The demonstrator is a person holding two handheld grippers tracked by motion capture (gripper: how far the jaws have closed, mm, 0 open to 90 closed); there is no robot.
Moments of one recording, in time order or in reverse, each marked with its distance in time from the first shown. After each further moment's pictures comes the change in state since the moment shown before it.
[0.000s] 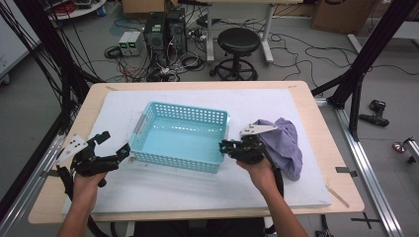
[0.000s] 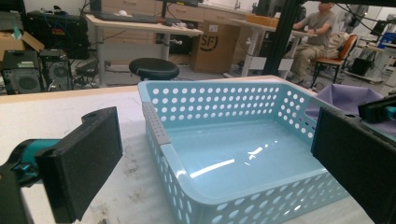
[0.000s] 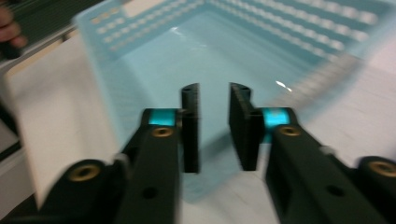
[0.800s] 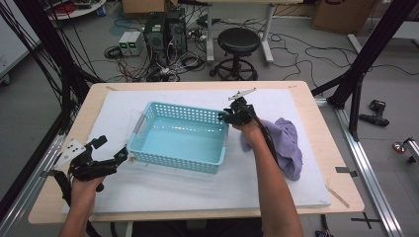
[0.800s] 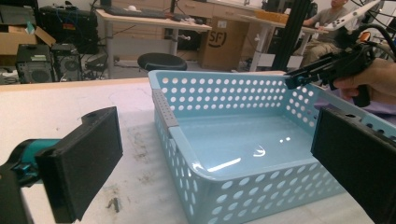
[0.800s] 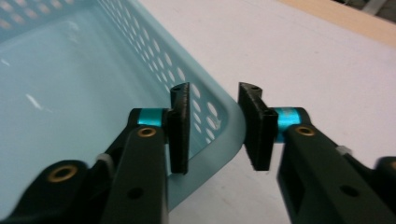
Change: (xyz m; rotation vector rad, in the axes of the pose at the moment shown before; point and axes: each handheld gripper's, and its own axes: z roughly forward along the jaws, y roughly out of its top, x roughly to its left) left arm 0.002 -0.007 -0.009 0.012 0.037 -0.007; right arm -0.093 0.071 0.074 0.141 -0.180 -0.111
